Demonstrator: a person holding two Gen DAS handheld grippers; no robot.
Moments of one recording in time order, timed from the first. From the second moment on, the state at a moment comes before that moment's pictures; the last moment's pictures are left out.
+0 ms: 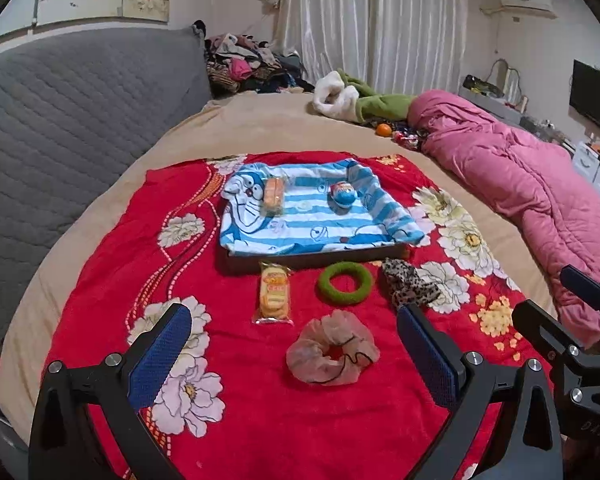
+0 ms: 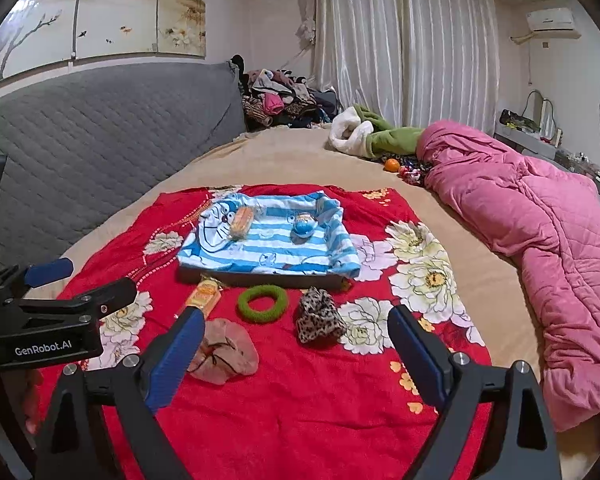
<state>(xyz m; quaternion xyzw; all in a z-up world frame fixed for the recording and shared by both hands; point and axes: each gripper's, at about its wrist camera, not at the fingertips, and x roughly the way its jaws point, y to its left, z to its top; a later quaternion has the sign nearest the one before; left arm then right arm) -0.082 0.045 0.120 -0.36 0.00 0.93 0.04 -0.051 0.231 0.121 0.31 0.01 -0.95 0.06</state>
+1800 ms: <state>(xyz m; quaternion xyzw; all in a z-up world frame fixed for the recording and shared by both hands) -0.072 0.064 0.020 -0.35 -0.02 0.94 0.02 -0.057 0.263 0.025 0.36 0.00 -0.93 0.04</state>
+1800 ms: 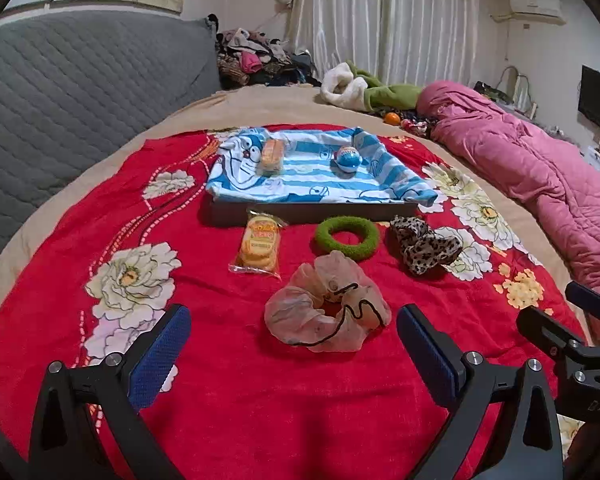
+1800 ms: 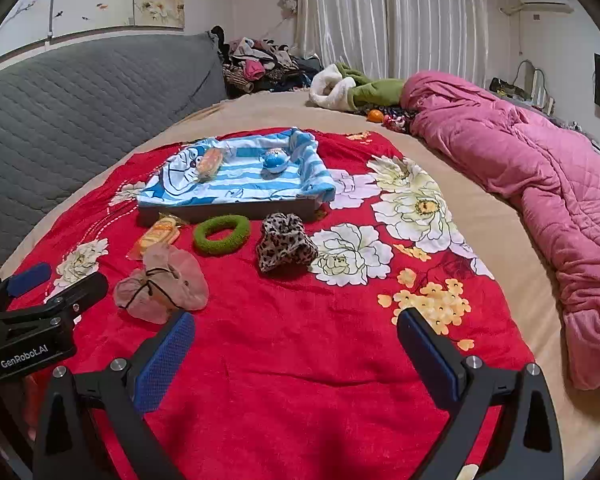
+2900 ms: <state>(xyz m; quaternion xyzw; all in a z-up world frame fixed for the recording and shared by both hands) -0.088 0.077 -0.017 -0.37 -0.01 0.93 0.03 -0.089 0.269 -0.002 0.38 0.01 -0.93 0.04</state>
